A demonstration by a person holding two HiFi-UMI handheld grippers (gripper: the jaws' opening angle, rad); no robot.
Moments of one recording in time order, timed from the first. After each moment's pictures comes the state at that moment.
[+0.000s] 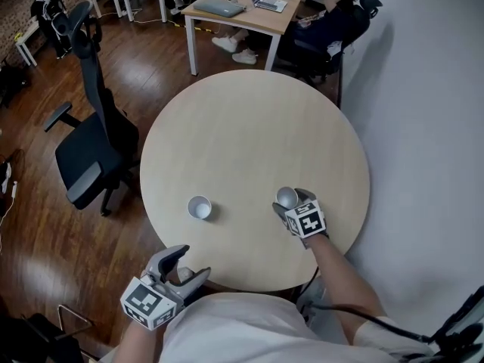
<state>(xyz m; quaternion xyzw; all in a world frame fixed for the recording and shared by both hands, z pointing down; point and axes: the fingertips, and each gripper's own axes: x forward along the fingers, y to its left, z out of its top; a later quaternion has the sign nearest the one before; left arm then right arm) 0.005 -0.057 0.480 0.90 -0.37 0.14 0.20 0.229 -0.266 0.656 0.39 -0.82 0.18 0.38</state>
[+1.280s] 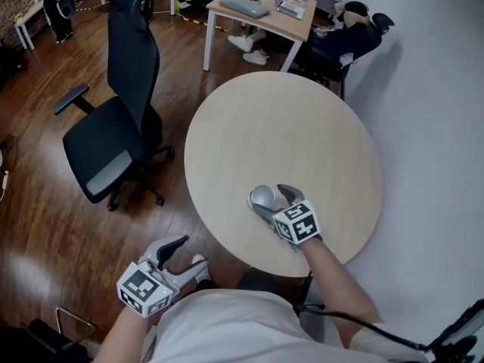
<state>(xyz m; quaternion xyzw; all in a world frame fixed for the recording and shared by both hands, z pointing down) -0.195 -0.023 0.493 0.92 -0.33 0.11 0.20 -0.033 -0.197 0.585 0.34 -0.86 0.15 0.35</state>
